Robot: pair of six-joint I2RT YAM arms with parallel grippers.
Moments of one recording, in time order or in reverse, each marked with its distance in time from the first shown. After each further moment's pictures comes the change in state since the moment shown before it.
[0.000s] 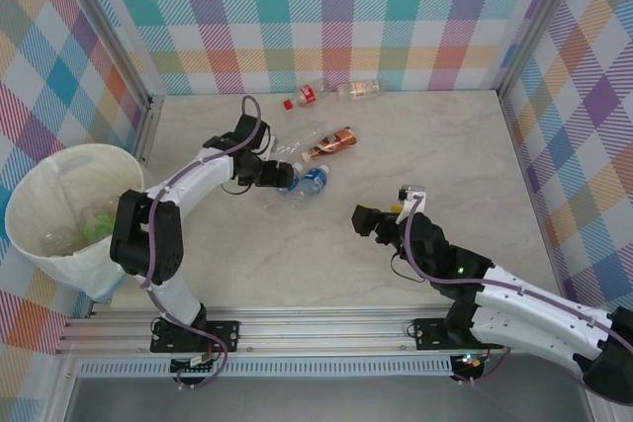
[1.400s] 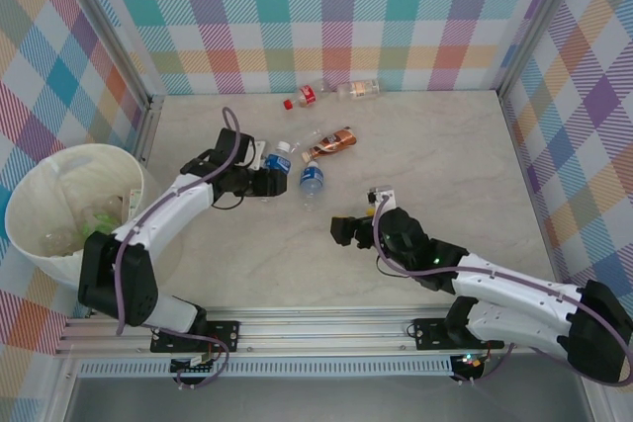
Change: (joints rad) left arm 0.000 -0.333 -0.222 0.116 0.138 -0.081; right arm 0.000 0.215 0.011 0.177 -0.210 -0.128
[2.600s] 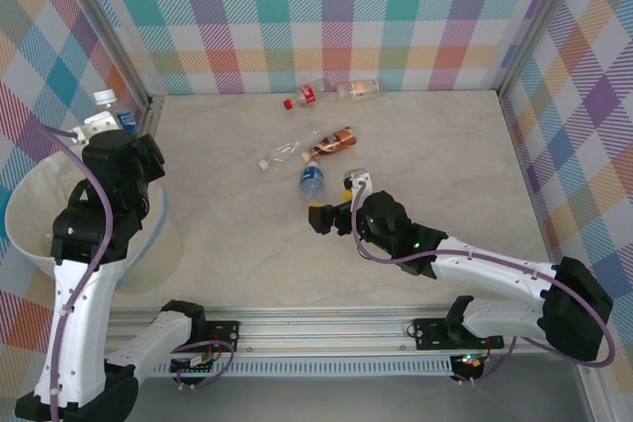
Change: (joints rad) left arm 0.204 -0.508 0.365 -0.402 -0.885 -0.023; right arm 0.000 0.179 0.140 0.138 -0.084 -0.120
